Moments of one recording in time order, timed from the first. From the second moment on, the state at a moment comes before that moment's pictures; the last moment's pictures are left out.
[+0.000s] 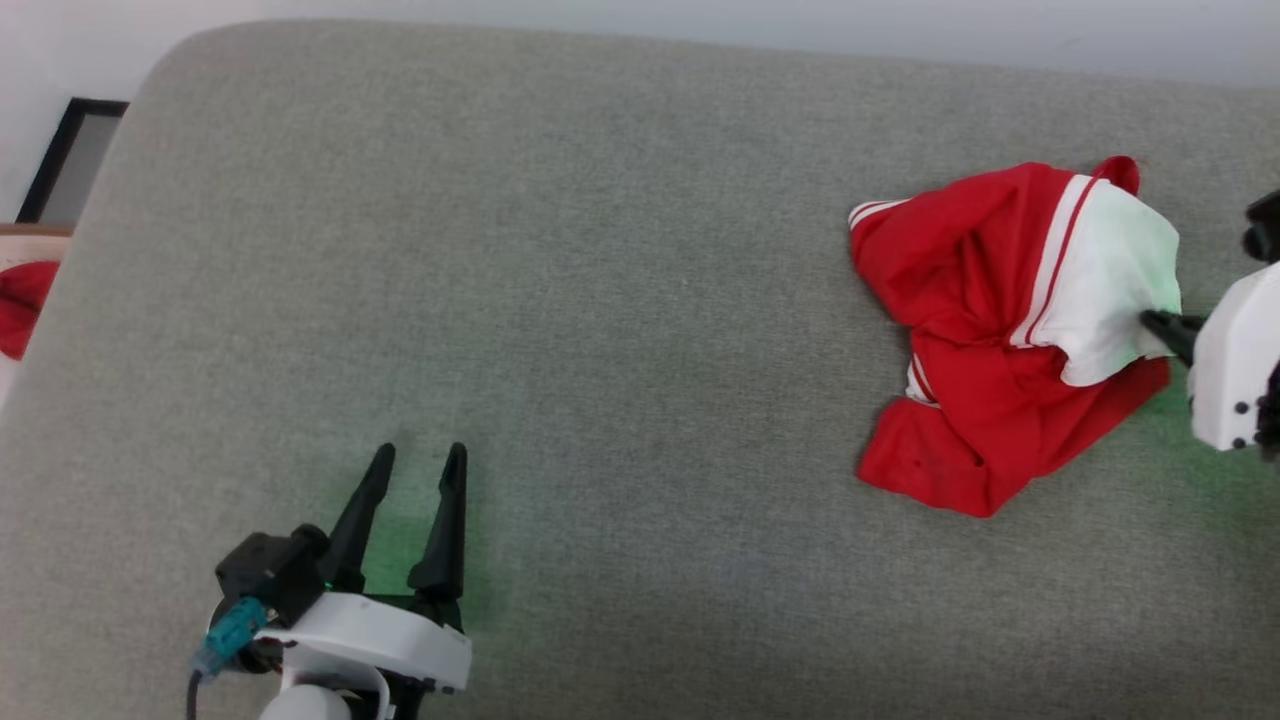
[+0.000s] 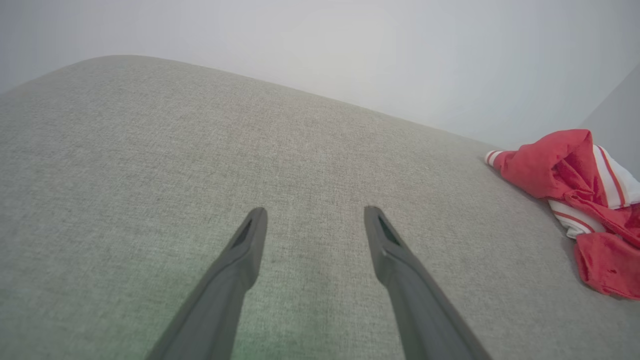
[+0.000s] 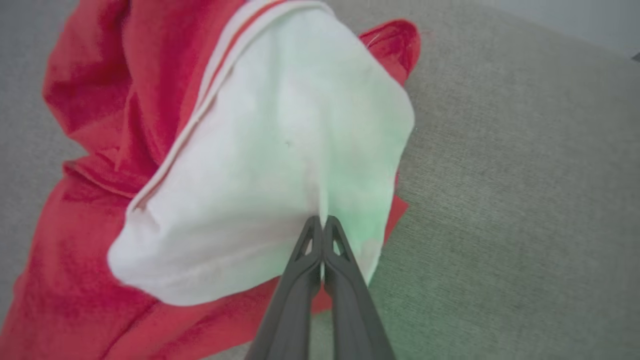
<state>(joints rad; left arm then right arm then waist) -0.16 0.16 -0.12 0.25 -0.43 -0.13 -0.26 -0.76 -0.64 0.51 0.51 0.78 0.13 0.53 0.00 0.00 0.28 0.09</state>
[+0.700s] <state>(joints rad) -0.16 0.18 -0.12 0.26 -0.44 -0.13 -0.26 -0.71 -0.79 0.48 0.57 0.84 0.13 0.45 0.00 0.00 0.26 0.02</state>
